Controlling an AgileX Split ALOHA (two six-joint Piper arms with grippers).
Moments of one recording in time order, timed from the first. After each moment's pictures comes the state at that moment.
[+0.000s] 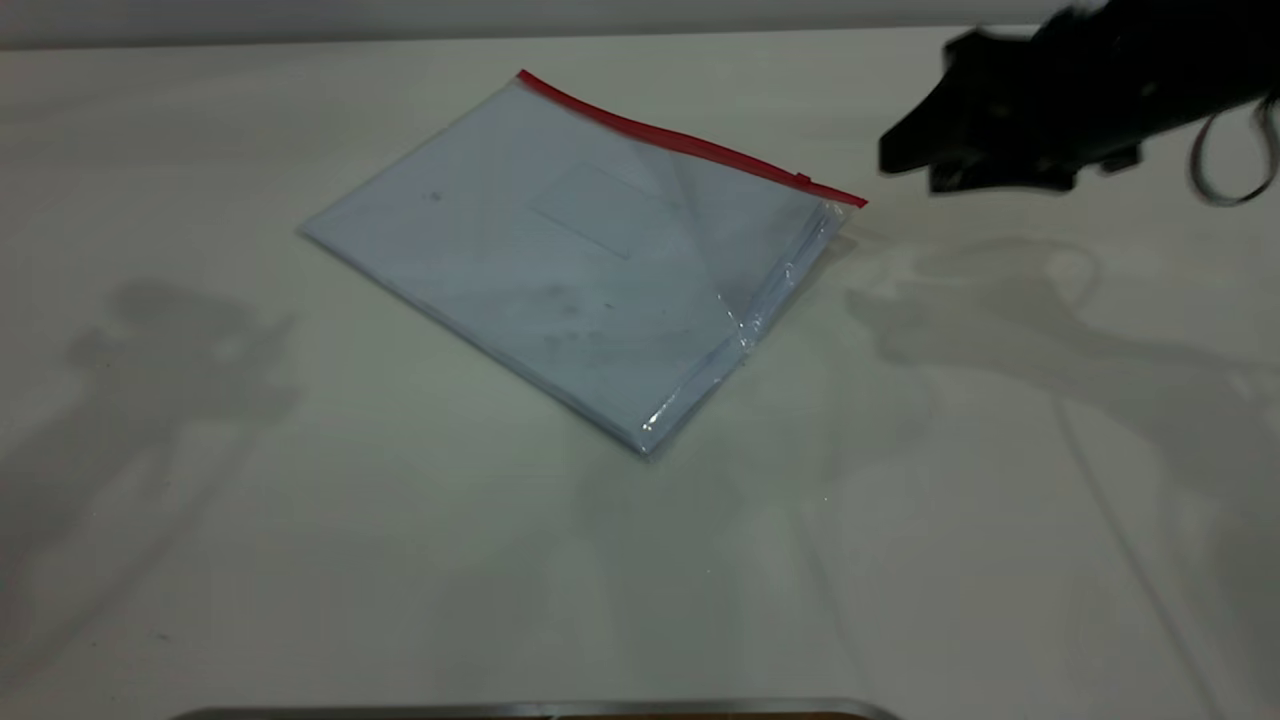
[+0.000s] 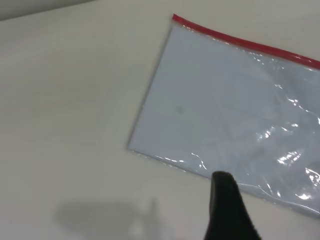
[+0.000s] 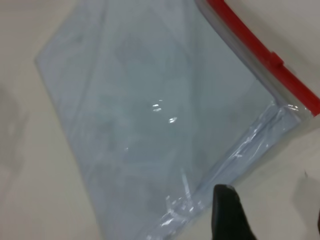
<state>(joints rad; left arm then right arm) -0.03 1.48 -0.97 -0.65 0.38 0.71 0.07 2.22 -1.02 1.77 0.59 -1.65</state>
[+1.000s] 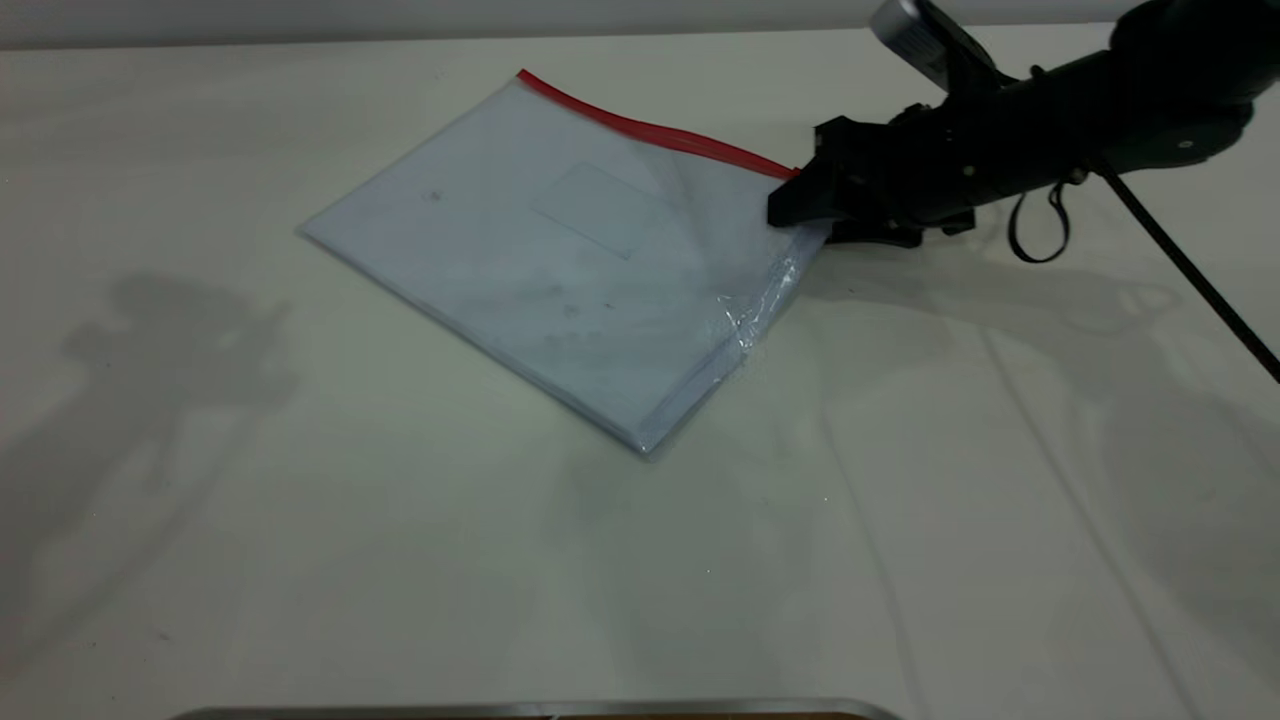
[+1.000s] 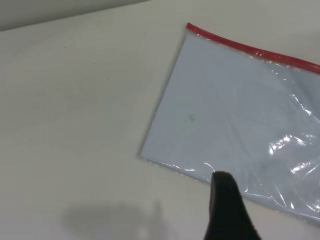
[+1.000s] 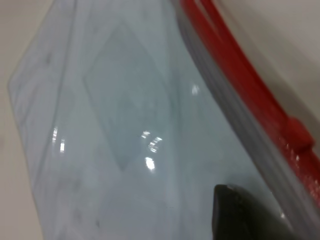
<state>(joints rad) -0.03 1.50 -0.97 -0.65 0.34 0.71 0.15 2.60 -1.43 1.78 0.65 -1.56</state>
